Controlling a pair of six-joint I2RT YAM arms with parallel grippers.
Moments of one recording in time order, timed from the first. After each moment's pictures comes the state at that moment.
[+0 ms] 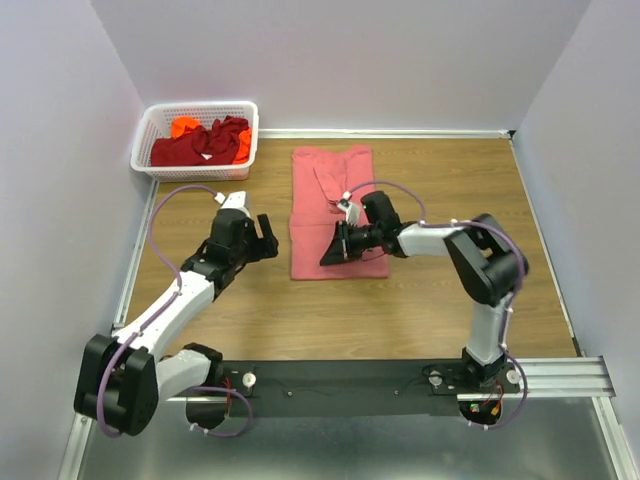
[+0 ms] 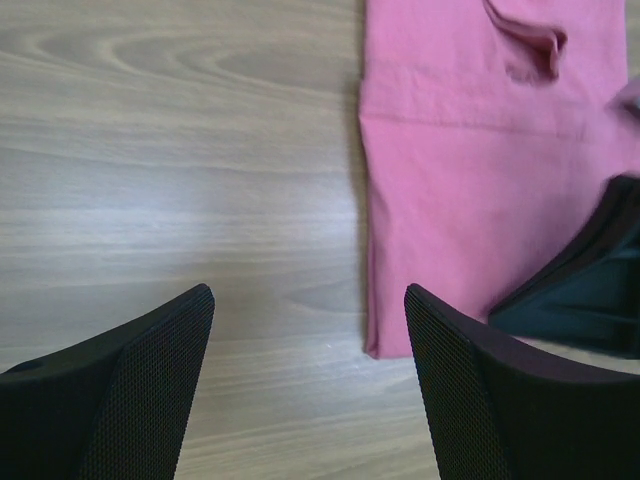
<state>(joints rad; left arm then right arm) -0.32 1.07 0.62 -0.15 -0.06 -0.45 0.58 2.02 1.02 0.26 -0.80 0.62</state>
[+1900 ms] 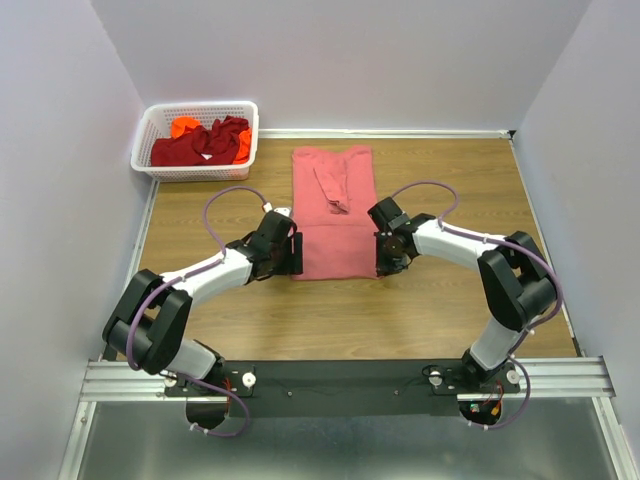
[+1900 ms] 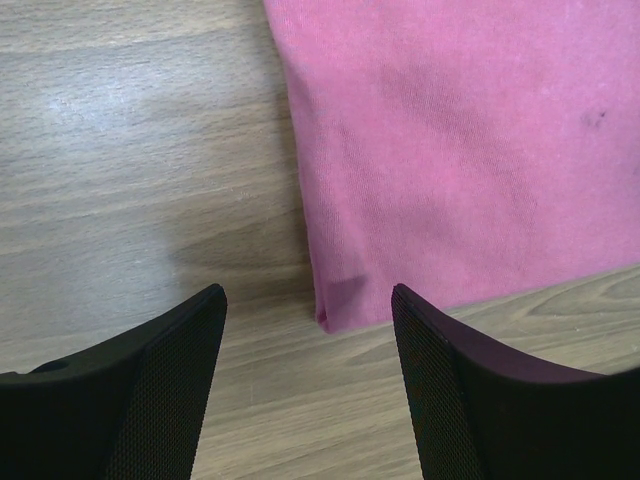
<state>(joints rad) -0.56 1.44 0.74 -0.23 -0.08 -0.48 0.59 1.73 1.02 -0.56 0.09 0.60</state>
